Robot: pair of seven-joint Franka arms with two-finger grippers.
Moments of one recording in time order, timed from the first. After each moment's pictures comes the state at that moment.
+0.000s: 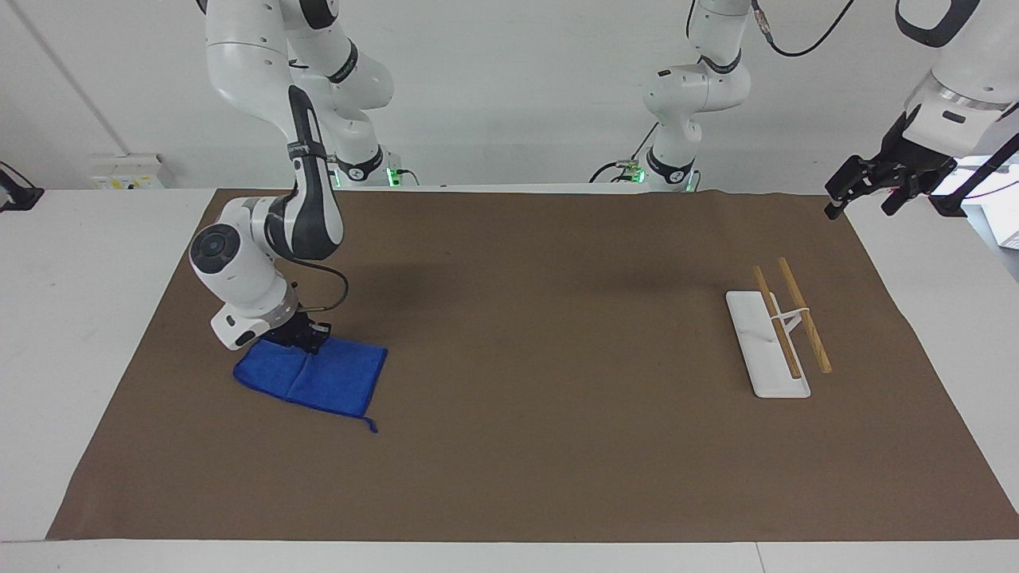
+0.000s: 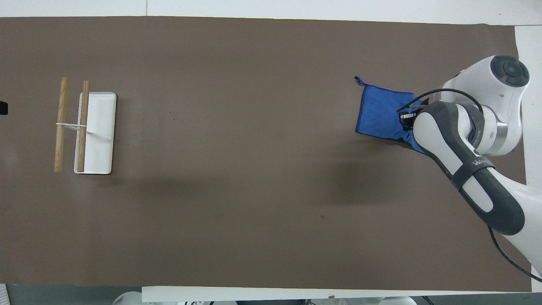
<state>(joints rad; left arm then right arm) 0.05 -0.03 -0.04 -1.55 -0.02 1.53 0.02 -0.08 0.29 0.09 -1.87 0.05 2.03 0.00</state>
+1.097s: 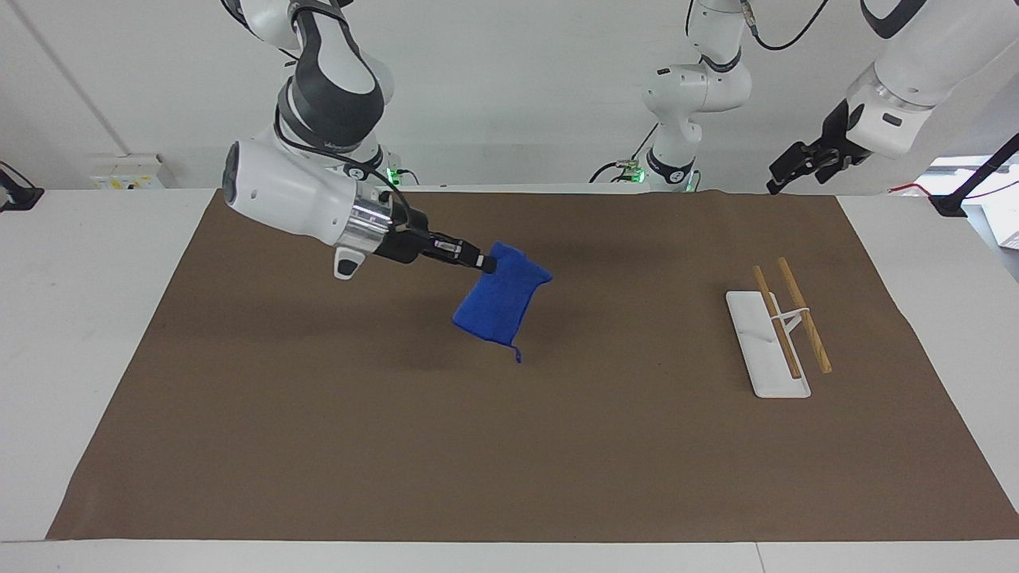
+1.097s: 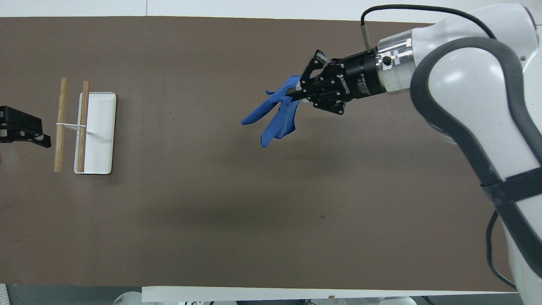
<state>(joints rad) -0.07 -0.08 -0.06 -1.60 -0.10 1.34 -0.45 0.03 0.23 0.28 -1.64 0.94 1.96 0.64</state>
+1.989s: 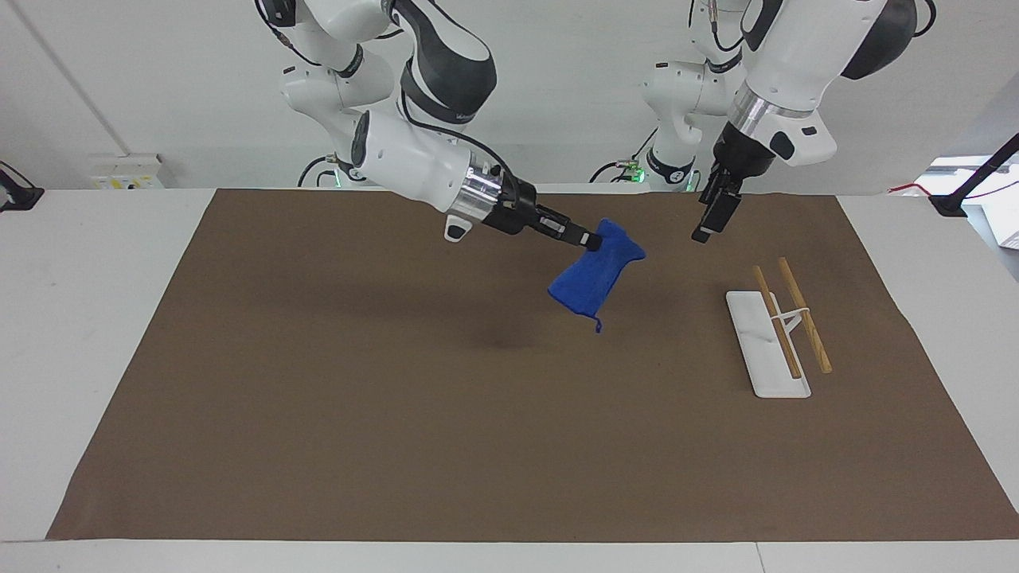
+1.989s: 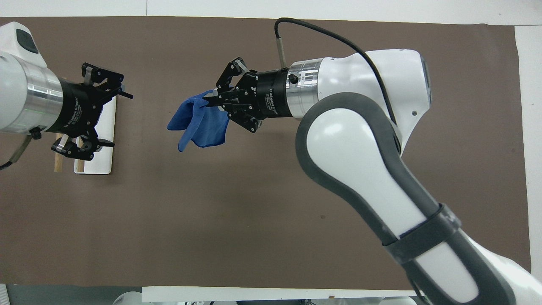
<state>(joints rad) -0.31 -0.09 -0.06 -1.74 -0.12 1.77 -1.45 0.30 0.24 0.29 -1.65 1.08 2.33 0.90</state>
